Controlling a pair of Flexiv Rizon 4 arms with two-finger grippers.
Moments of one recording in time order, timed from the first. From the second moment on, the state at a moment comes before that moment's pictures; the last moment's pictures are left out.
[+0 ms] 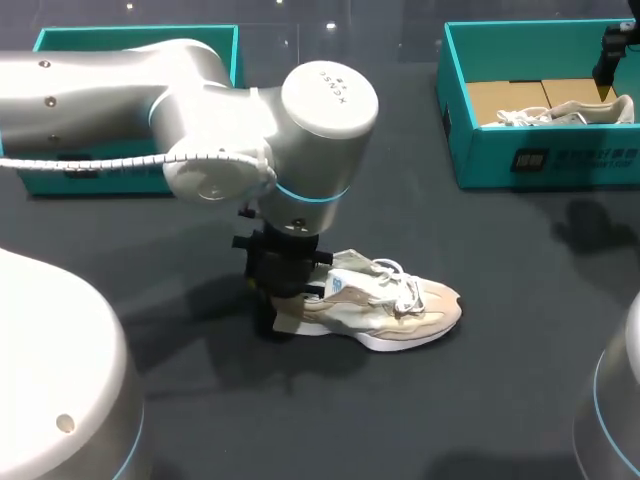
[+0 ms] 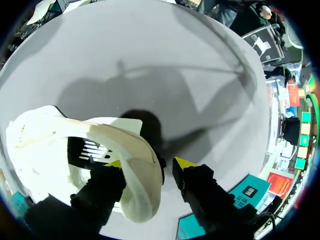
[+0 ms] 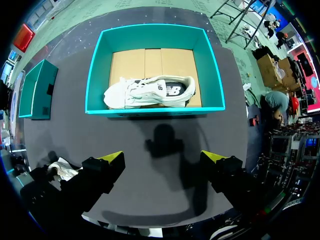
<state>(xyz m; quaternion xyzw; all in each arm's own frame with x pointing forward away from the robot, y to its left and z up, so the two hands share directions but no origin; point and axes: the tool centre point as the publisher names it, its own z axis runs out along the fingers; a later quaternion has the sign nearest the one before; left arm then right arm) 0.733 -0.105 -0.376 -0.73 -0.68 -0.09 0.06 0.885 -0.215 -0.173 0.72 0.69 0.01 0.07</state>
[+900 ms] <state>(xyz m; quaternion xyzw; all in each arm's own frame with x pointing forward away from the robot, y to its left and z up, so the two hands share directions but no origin) 0.699 -0.085 -0.260 -0.57 -0.81 0.12 0.06 0.885 -0.215 -0.173 0.72 0.69 0.01 0.07</state>
